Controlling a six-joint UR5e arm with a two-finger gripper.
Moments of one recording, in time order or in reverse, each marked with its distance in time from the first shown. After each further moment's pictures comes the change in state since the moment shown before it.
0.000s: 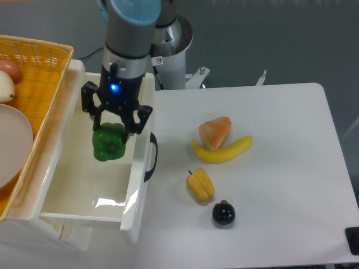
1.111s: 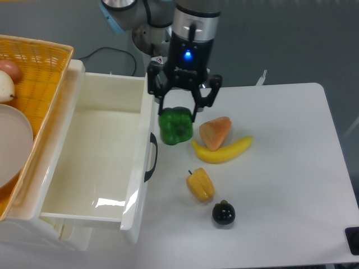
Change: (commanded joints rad) arm 0.204 0.112 -0.005 -0.006 -0.024 0.041
